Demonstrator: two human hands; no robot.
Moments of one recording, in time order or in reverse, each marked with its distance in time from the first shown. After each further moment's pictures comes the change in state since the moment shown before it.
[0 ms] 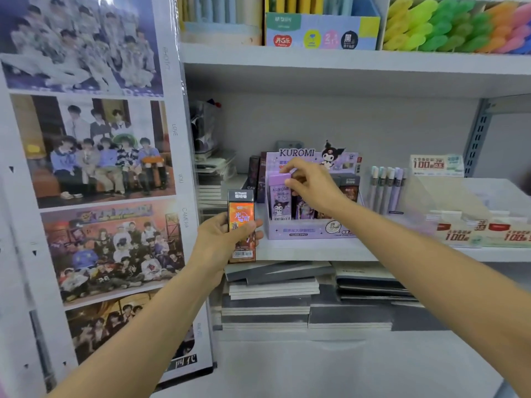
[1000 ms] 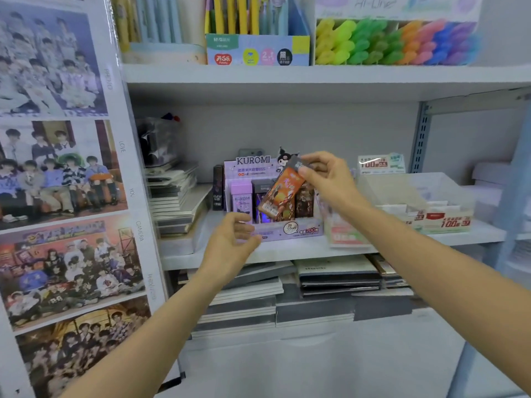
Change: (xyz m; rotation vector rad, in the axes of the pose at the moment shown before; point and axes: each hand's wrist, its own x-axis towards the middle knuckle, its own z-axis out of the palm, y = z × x) left_hand -0.007 -0.012 0.073 0.595 -0.068 0.228; right_hand -0.057 0.012 -0.087 0.470 0.230 0.230
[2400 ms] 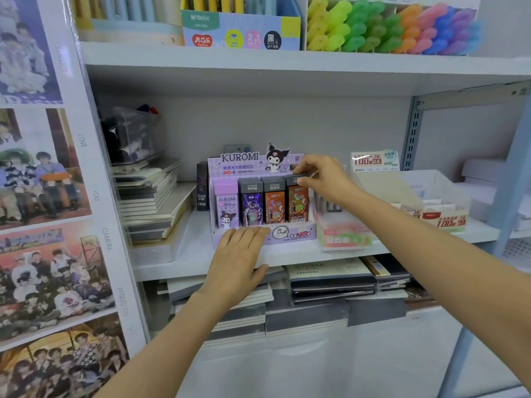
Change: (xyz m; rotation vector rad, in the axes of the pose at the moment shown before) left_hand 0.022 -0.044 0.039 0.975 -0.125 0.547; right_hand 0.053 0.050 -0.021 -0.611 -0.108 -0.087
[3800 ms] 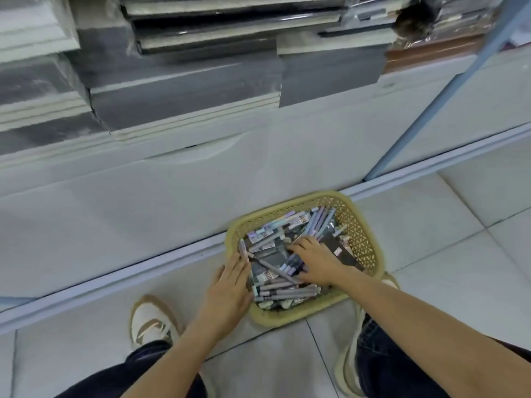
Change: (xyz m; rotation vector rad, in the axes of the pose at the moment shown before) left_hand -0.292 0.183 0.297 -0.379 -1.014 0.010; right_hand -0.493 0.263 0.244 -0.327 -1.207 0.378
